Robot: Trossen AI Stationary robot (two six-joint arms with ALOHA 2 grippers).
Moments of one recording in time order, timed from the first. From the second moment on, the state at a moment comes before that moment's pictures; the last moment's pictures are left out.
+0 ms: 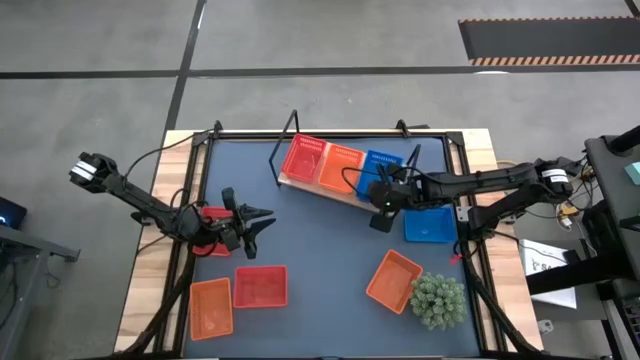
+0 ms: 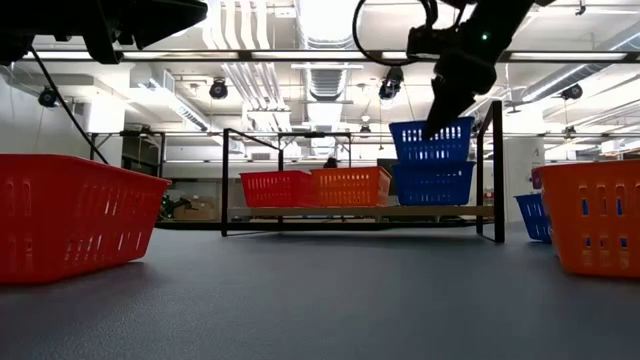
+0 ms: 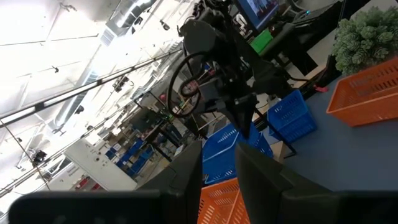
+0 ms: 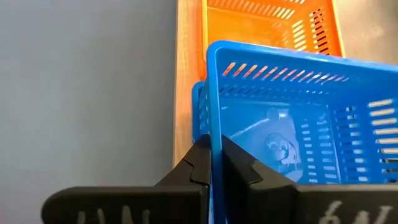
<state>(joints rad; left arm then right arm) -0.45 0.91 0.27 0.86 -0.69 0.87 -0.01 1.37 1.01 -0.67 0.36 0.12</state>
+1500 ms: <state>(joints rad) -0.45 0.91 0.27 0.86 -0.69 0.87 -0.02 1.37 0.95 -0.60 0.37 0.10</state>
